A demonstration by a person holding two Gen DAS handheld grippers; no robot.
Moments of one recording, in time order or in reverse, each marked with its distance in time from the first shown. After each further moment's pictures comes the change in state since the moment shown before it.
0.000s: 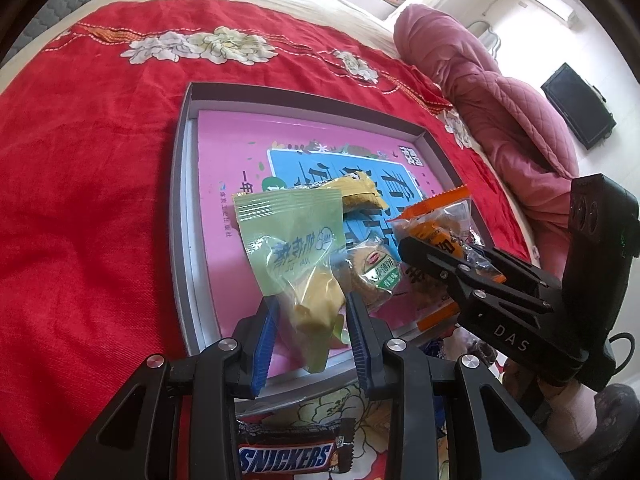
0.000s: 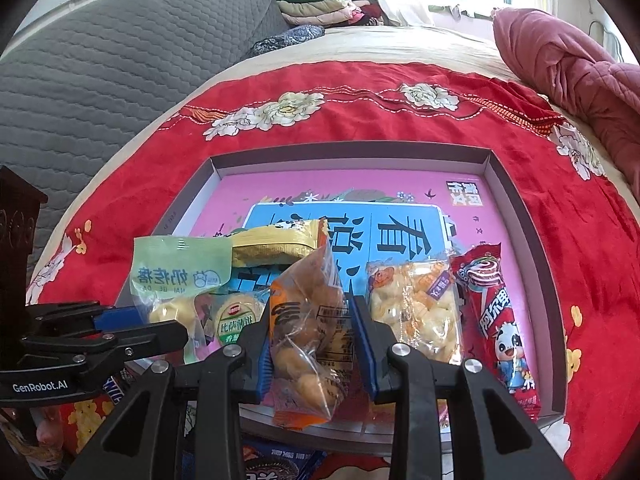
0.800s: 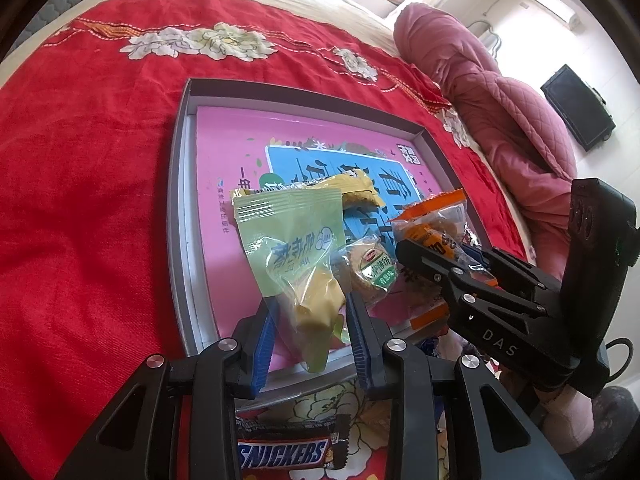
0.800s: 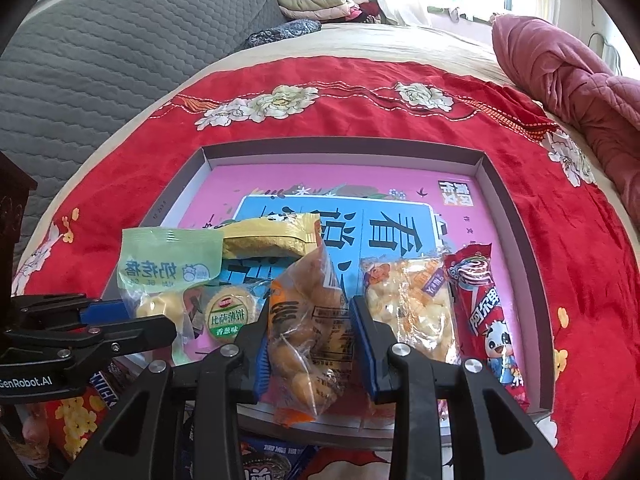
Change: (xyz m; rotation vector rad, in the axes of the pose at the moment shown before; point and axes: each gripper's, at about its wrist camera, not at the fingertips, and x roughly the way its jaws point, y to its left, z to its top) left arm 0.001 0.000 0.001 -0.010 0.011 -0.012; right arm -0.001 0.004 -0.001 -0.029 0.022 -0.059
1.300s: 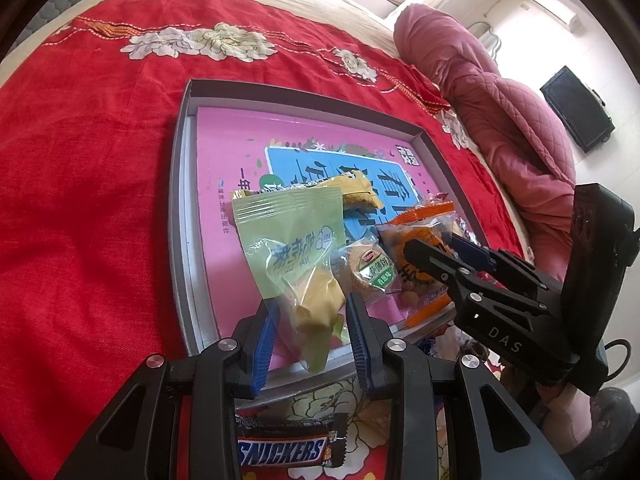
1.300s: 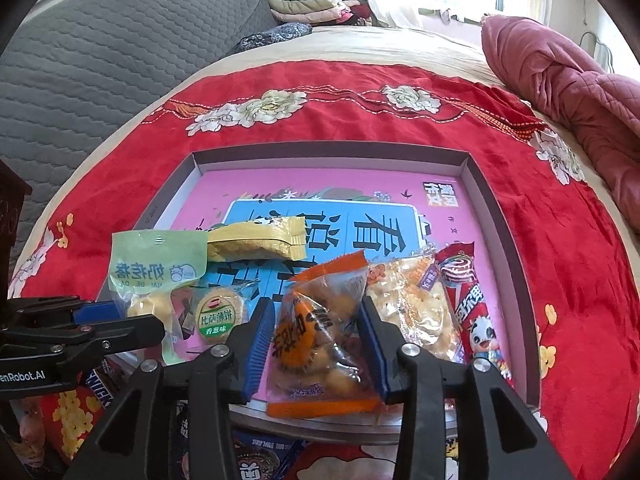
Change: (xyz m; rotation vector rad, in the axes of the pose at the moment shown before) left arm -0.002 0.002 0.001 -0.005 0.004 -0.008; right arm -0.005 -0.007 -0.001 0.016 -0.012 -0.023
